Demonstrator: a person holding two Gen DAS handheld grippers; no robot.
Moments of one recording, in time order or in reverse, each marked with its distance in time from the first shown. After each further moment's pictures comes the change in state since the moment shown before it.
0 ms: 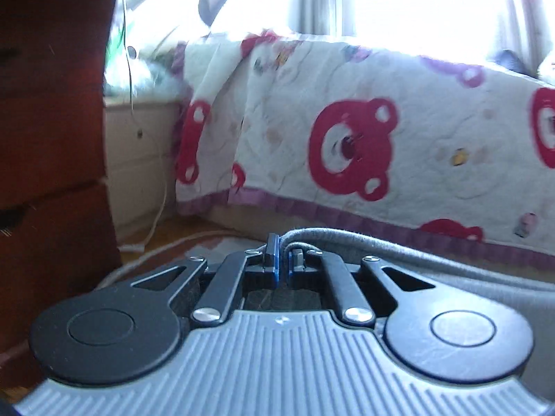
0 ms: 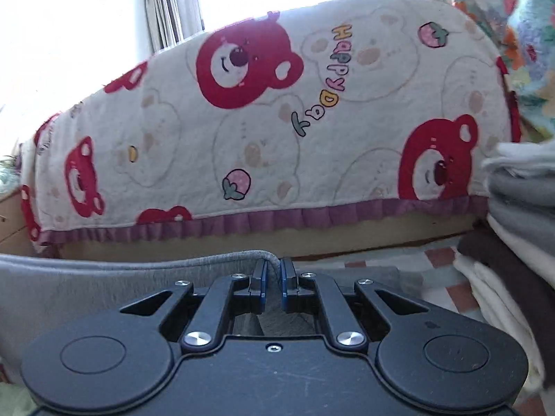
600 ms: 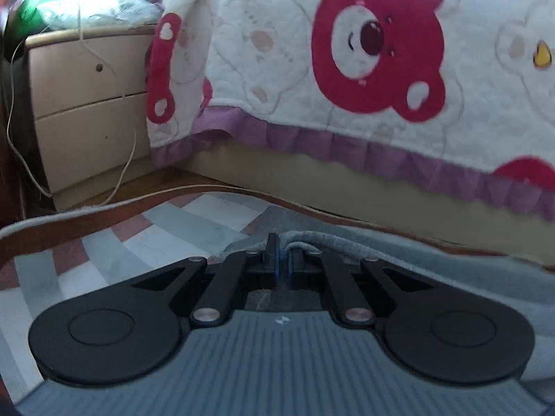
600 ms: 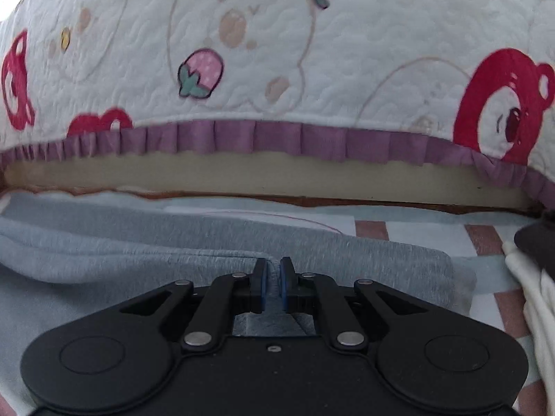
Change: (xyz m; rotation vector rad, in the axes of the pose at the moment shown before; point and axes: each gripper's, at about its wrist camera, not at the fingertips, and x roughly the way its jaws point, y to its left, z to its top) left arm 0.213 -0.076 -0.080 0.066 0.087 0.135; right arm 0.194 0.000 -0.026 -0.092 0.293 -0.080
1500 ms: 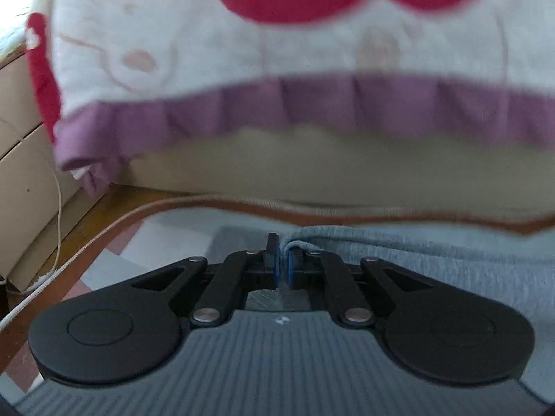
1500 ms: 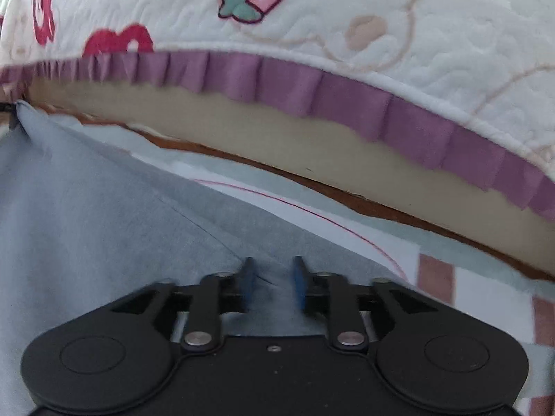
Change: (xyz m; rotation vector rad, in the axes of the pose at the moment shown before) left arm 0.194 -0.067 0.020 0.314 0.231 0.018; right arm 0.115 -0.004 0.024 -0.259 0.150 0.101
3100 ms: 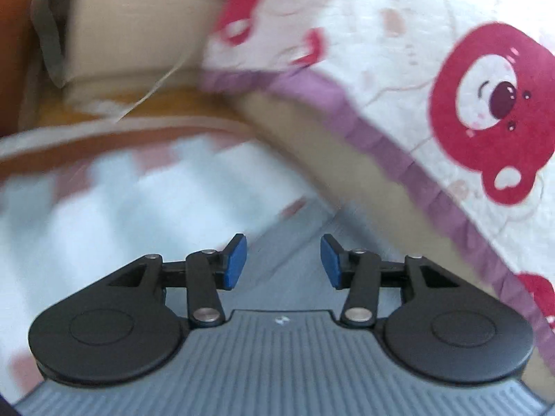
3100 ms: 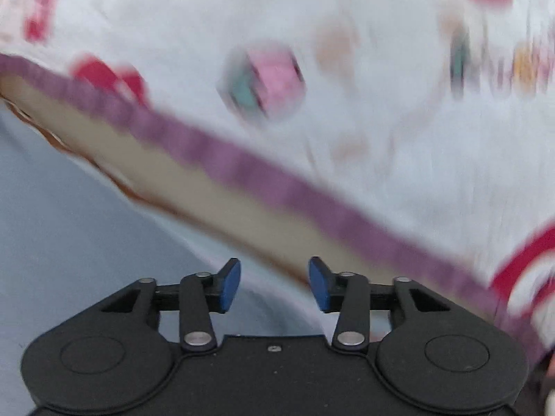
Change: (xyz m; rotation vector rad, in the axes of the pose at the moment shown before) left arm -0.151 0.175 -0.089 -0.787 0.053 -0.131; right arm -0.036 0.069 0.054 -0.179 -0.203 -0.230
